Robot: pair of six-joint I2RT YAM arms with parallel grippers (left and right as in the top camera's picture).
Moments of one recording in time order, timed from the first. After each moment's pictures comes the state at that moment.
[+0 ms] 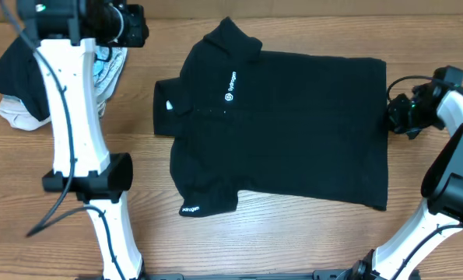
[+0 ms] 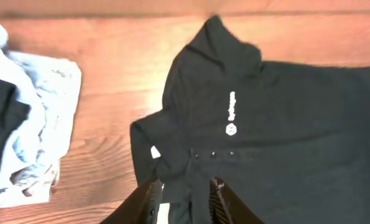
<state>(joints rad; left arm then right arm) -0.02 2.24 2.97 -1.69 0.24 -0.03 -0.42 2.11 1.51 -0.83 -0.40 0.32</state>
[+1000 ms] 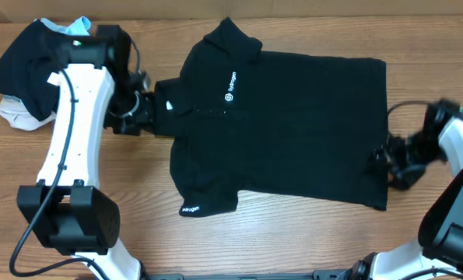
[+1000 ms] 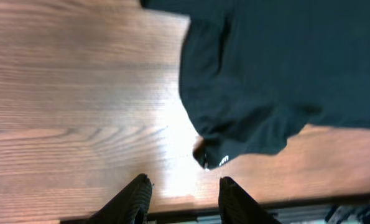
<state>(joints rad) -0.04 1.86 1.81 -1.60 0.15 -0.10 -0.46 1.77 1.10 -1.11 -0.26 0.49</state>
